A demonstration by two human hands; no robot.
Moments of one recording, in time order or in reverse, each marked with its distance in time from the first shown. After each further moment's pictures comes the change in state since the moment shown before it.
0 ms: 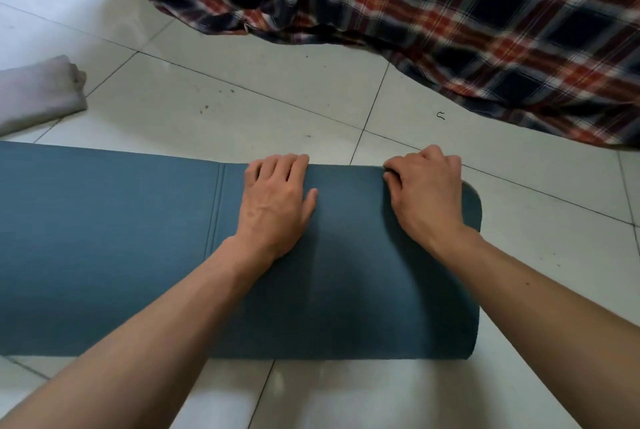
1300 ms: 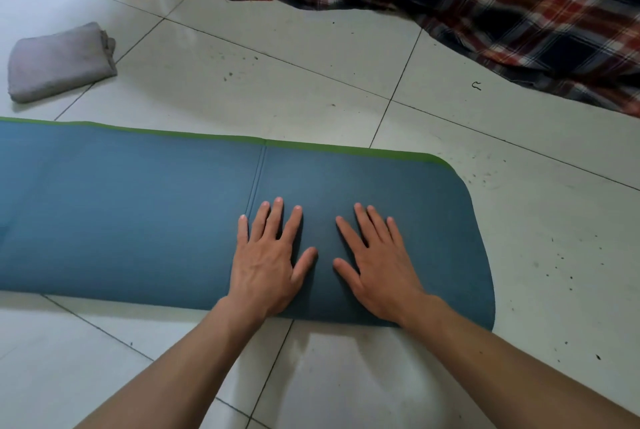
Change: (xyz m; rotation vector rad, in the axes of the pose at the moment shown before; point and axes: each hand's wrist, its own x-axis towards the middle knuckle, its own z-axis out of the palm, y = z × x) left_hand -0.127 -0.010 0.036 0.052 -0.457 -0.212; right_hand -0.118 -0.047 0.098 0.111 -0.497 -0.242
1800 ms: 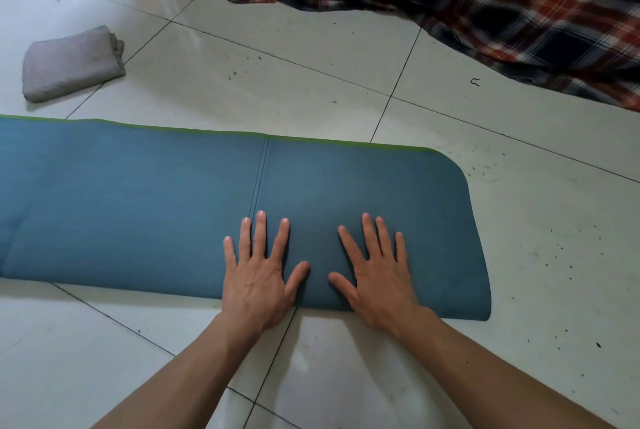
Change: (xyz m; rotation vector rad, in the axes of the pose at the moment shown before) left_hand -0.038 -0.011 0.027 0.019 -0.027 -0.116; right_hand -0.025 -0.012 0.035 -0.100 0.026 0.133
